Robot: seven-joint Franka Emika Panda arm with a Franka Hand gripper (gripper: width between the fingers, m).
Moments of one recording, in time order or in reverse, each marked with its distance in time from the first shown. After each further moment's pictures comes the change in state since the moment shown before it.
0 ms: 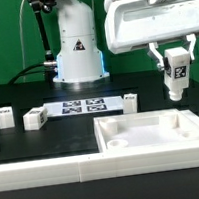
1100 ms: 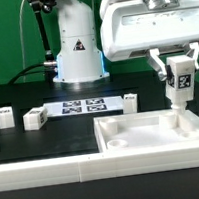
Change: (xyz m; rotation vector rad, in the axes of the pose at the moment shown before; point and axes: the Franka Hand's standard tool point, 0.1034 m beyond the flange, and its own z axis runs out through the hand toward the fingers) arm 0.043 0.020 0.029 -0.026 0.135 -0.095
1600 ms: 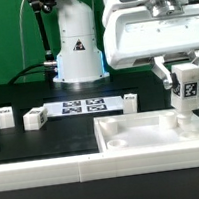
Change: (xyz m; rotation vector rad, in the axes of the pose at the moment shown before) arm 0.008 0.001 0.015 -0.002 0.033 -0.005
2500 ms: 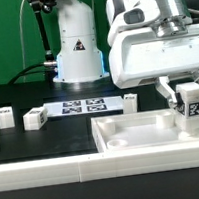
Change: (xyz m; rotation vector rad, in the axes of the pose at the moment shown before) arm -0.018 -0.007 0.023 0.005 -0.005 -0.005
